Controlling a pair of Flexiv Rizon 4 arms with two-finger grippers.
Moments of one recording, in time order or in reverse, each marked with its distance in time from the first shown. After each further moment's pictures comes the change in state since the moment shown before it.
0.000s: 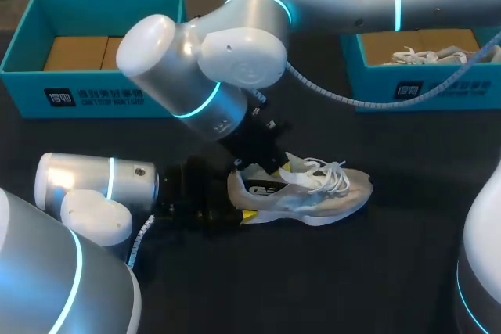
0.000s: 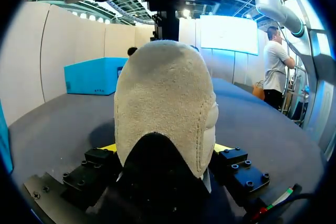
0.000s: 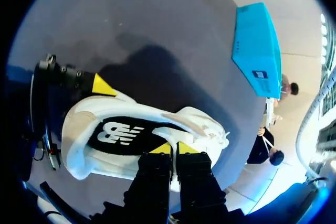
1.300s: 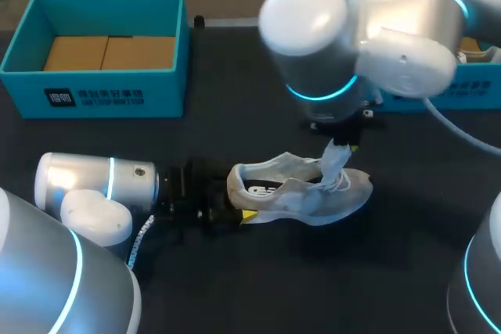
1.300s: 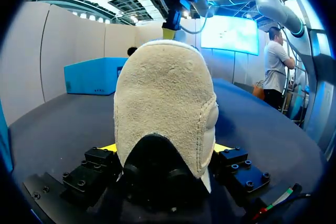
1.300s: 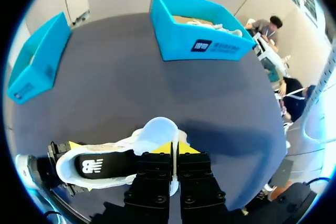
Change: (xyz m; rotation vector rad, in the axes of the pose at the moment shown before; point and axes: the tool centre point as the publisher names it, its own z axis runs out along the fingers) left arm 0.000 0.000 0.000 0.000 0.000 0.000; right arm -0.117 -0.027 0.013 -0.209 0.252 0.630
